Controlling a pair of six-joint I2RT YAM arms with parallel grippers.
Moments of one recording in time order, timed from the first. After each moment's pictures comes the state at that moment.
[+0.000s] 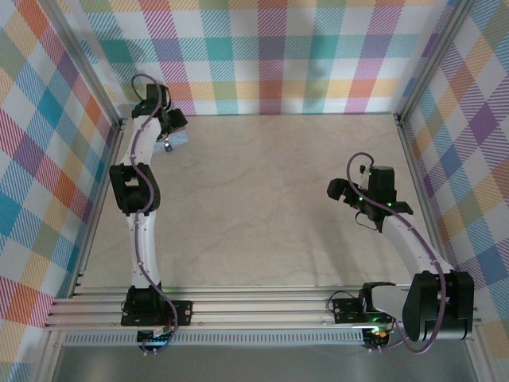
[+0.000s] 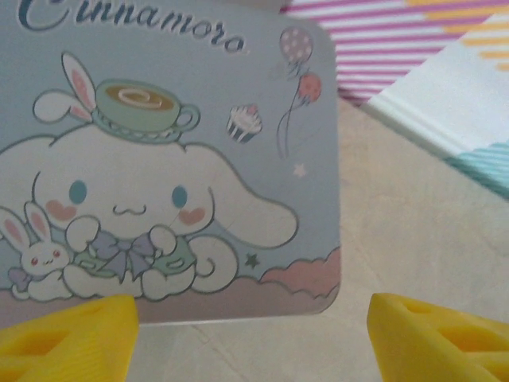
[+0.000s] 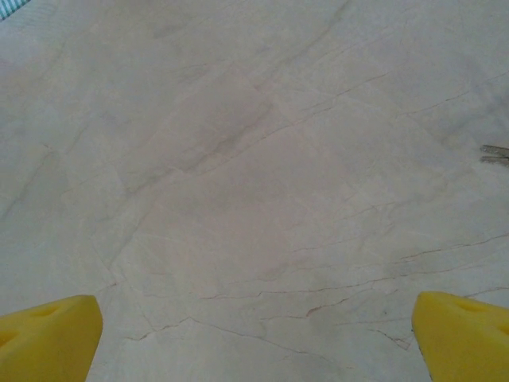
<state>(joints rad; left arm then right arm) 0.04 2.48 2.44 -0.84 -0.03 -0.50 0.04 1.15 0.70 -0.33 -0.22 0.39</state>
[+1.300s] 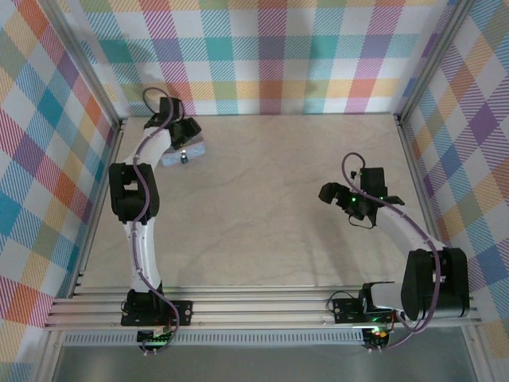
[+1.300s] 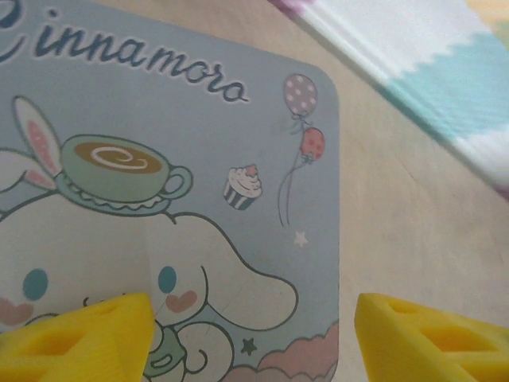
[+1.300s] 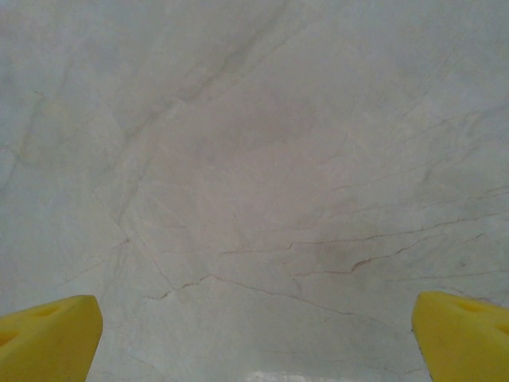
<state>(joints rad) -0.08 2.24 1.91 -0.54 0.06 -0.65 0.08 1.30 0.72 -0.36 -0.33 0.49</state>
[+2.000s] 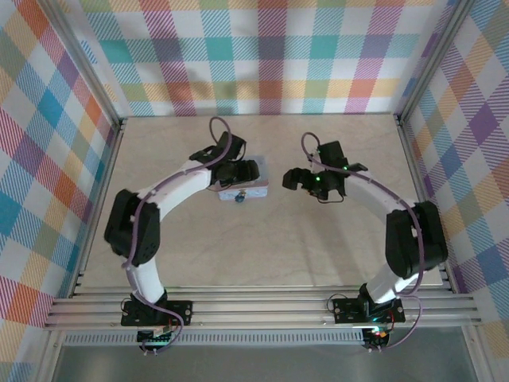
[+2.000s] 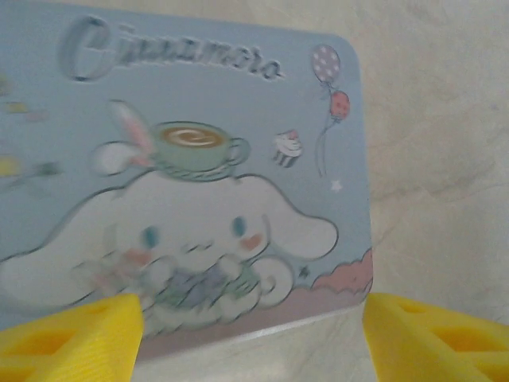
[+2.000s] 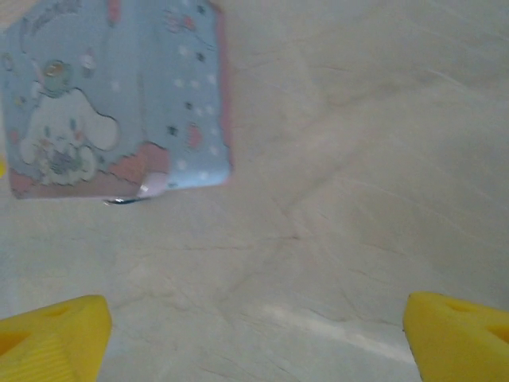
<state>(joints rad) -0.52 1.76 1.40 -0.58 0.01 -0.66 0.35 1.64 1.14 -0.48 -0.41 0.51</state>
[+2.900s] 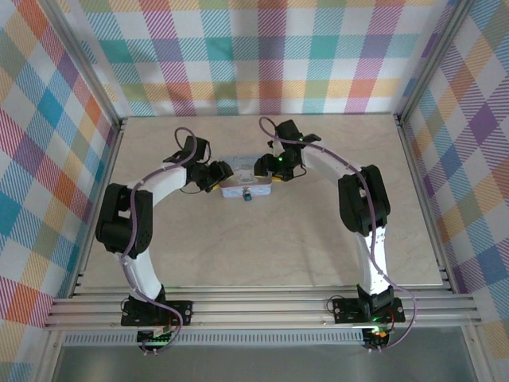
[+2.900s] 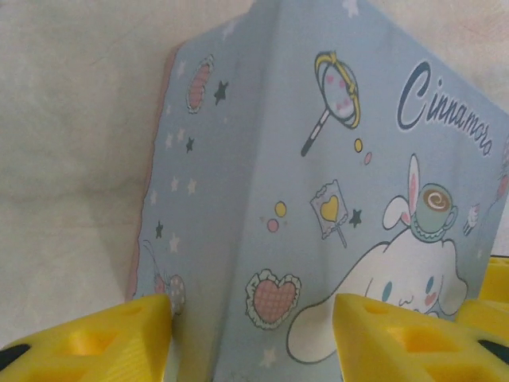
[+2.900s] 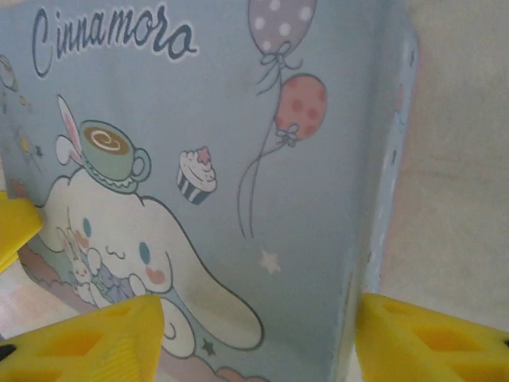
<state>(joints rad) -0.27 1.85 1.26 -0.39 0.35 -0.76 0.48 2.17 1.78 -0.74 -0.43 0.46</state>
